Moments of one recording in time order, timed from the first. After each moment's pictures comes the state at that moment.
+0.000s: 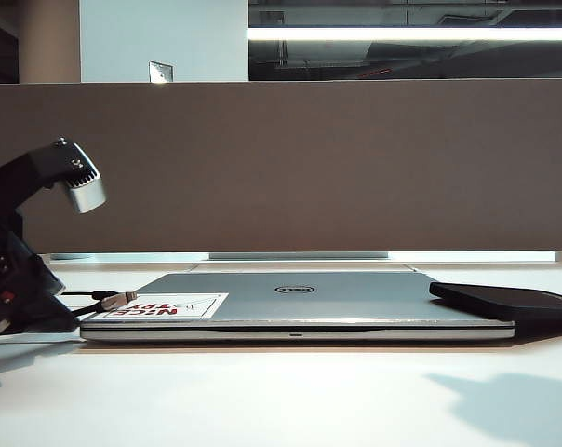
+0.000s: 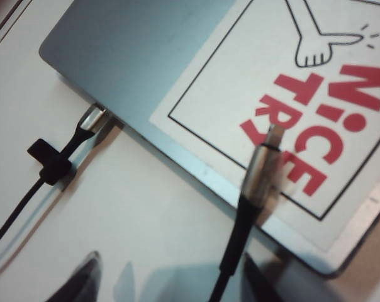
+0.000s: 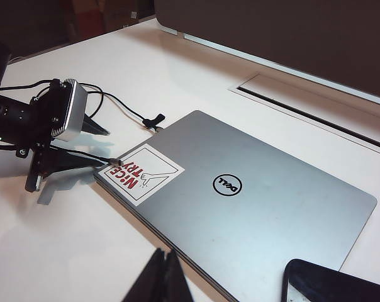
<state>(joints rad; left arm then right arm) -0.30 1.30 0.30 0.42 0.12 0.71 0.82 0.39 0.52 -0.36 0.10 -0.01</state>
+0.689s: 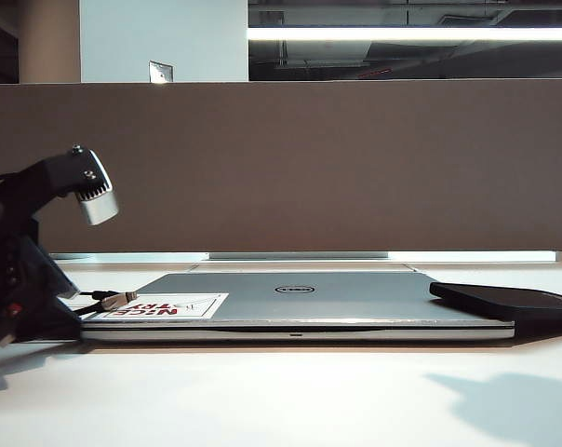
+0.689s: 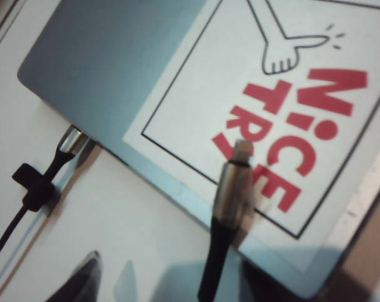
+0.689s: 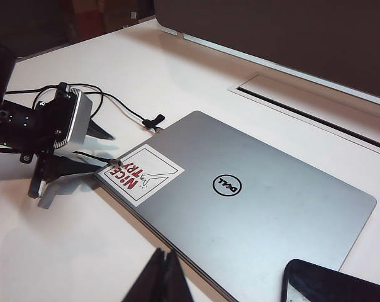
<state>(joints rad) -0.33 1.35 0.31 0.46 0.12 0.77 0.82 0.39 0.52 -0.36 0.10 -0.01</state>
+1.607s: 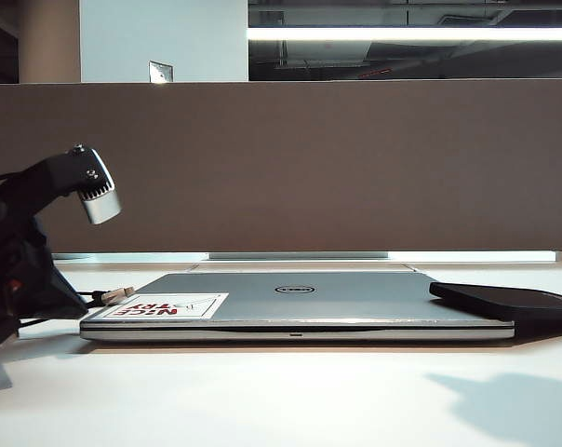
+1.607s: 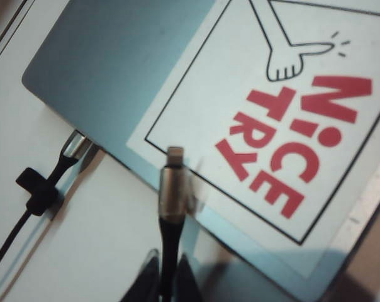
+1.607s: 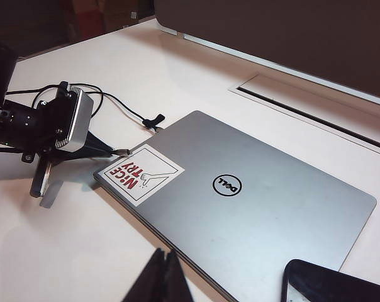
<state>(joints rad) -0.33 1.36 0.31 0.47 0.12 0.77 0.82 0.39 0.52 -0.36 0.10 -0.01</state>
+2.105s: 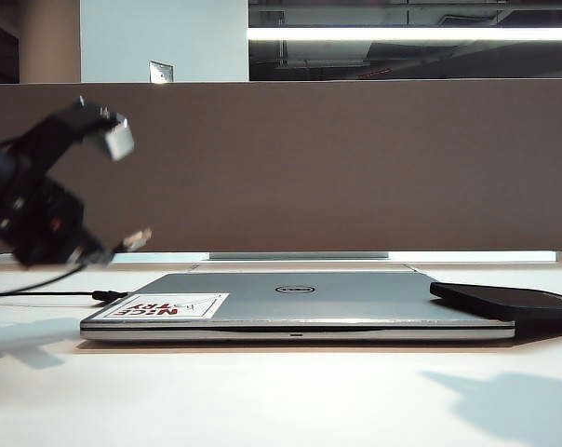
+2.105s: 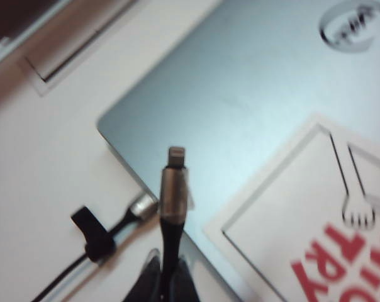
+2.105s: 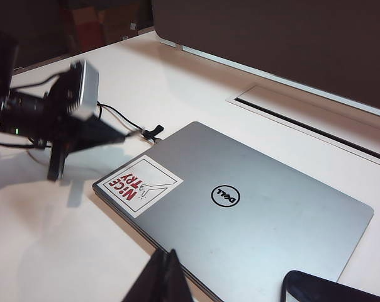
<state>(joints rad) -0.34 1.32 0.40 0.47 0.12 0.50 0.82 0.39 0.52 -0.33 0.11 -0.01</state>
